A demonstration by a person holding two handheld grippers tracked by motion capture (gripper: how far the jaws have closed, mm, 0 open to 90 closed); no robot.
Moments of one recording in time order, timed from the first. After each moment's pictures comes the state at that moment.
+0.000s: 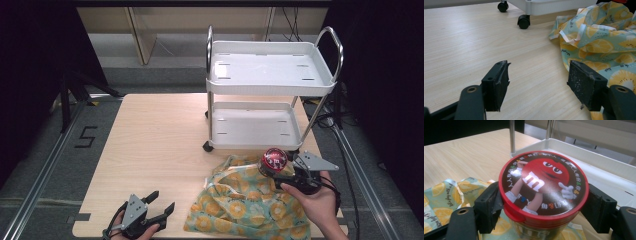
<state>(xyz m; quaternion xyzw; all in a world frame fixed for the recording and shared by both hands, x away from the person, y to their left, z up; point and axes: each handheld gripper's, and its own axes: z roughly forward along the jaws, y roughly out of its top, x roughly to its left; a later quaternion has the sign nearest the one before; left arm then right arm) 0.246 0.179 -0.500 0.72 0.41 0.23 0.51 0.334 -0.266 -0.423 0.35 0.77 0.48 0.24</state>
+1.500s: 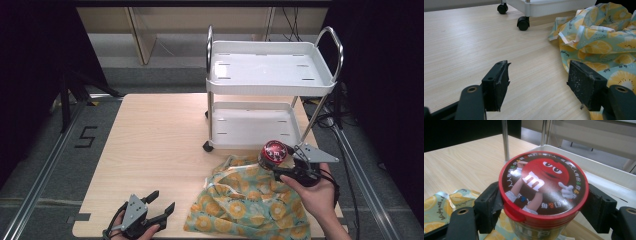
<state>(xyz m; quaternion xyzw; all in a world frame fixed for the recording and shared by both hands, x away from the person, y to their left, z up) 0.246 0.179 -0.499 0.72 0.40 0.24 0.51 0.348 -0.265 -0.413 0.35 0.76 0.49 0.25</state>
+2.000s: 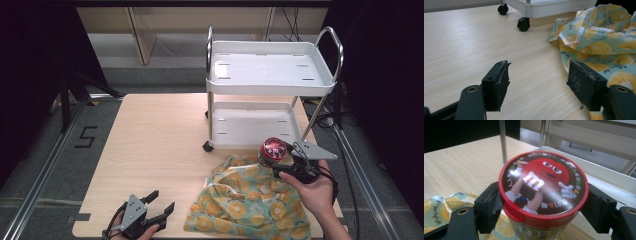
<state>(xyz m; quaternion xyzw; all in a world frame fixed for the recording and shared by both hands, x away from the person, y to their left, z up) 0.245 0.180 -0.498 0.72 0.40 0.24 0.51 0.354 -0.262 -0.411 0.36 0.75 0.50 0.26</state>
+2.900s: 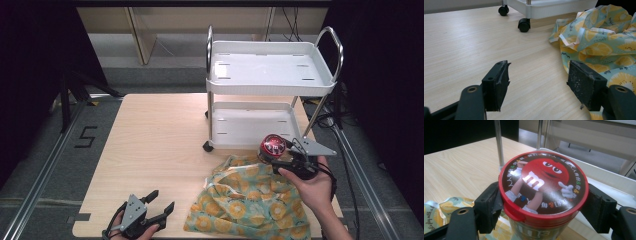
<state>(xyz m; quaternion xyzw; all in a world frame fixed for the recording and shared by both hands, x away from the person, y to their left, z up) 0.245 0.180 -0.498 0.72 0.41 0.24 0.51 0.362 -0.262 -0.409 0.36 0.75 0.50 0.26</state>
